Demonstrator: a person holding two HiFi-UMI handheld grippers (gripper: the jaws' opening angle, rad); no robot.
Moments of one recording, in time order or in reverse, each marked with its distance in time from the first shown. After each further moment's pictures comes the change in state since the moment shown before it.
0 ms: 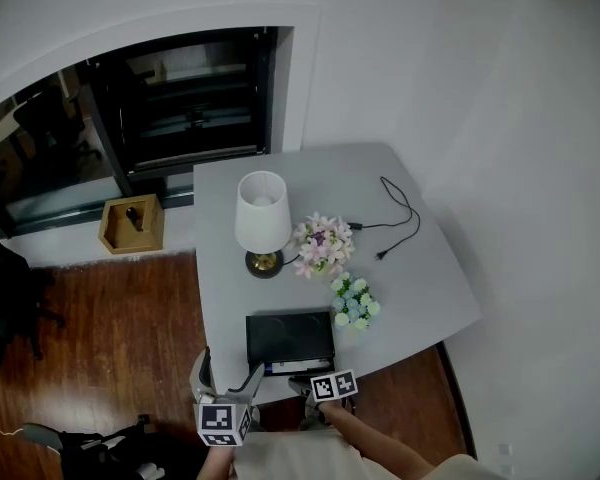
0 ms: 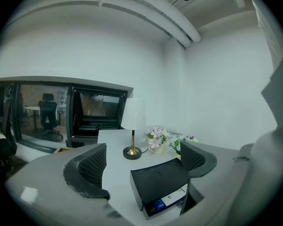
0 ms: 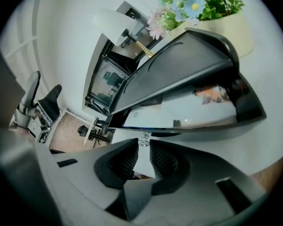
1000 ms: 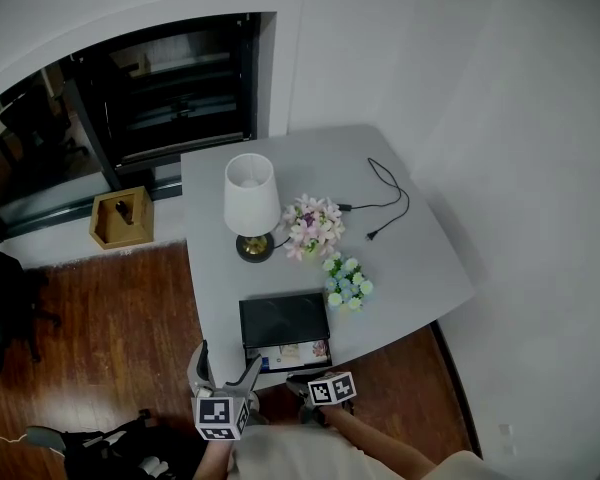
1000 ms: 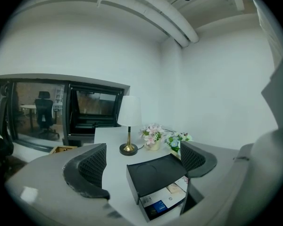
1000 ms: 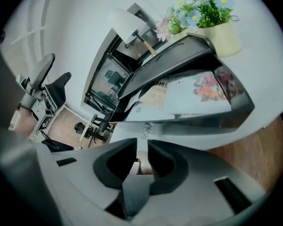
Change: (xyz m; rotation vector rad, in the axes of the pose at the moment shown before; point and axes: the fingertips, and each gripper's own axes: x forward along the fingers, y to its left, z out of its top) left arm -0.014 -0.010 -0.010 0.007 0.026 -0.048; right arm -0.012 0.010 -0.046 -0.047 -0.039 -0.046
